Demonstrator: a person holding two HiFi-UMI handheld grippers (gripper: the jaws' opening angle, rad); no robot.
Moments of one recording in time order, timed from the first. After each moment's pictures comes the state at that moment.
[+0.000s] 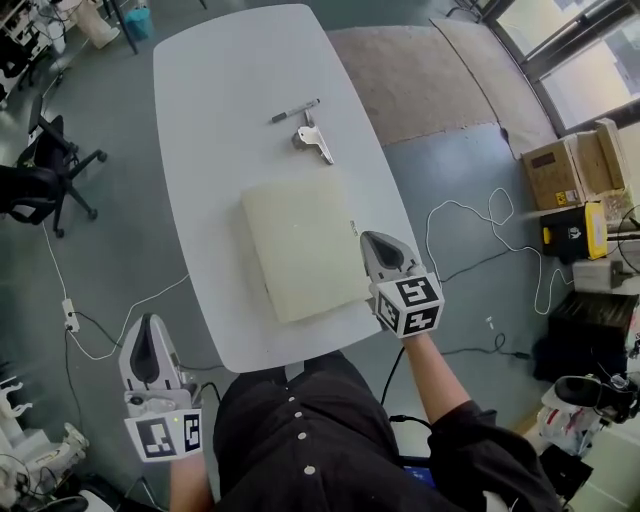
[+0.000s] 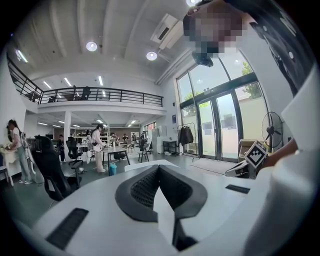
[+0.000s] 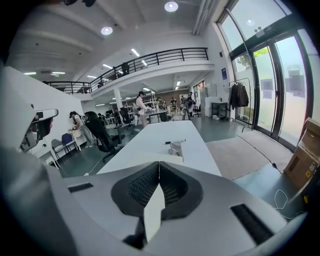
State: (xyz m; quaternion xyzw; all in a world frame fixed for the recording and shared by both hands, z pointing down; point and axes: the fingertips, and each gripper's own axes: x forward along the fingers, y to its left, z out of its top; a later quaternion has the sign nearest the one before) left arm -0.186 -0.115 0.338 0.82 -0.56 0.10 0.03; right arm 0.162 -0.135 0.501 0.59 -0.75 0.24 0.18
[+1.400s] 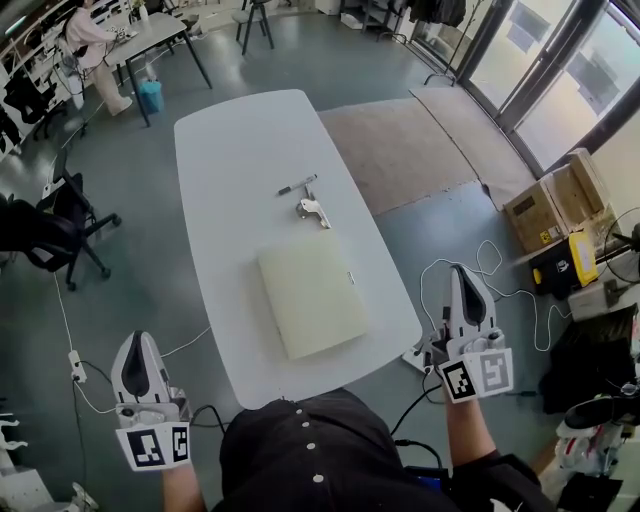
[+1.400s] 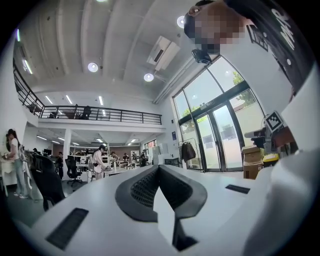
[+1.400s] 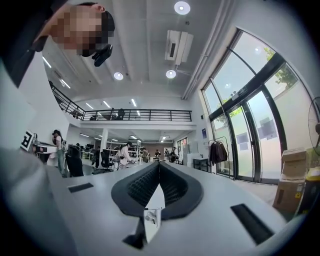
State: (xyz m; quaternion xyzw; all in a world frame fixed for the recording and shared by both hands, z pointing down) left arm -0.232 -0.116 0.251 0.83 -0.56 0.02 -0.05; right arm 0.228 -0.060 0.242 0.70 -0.71 -0.01 -0.04
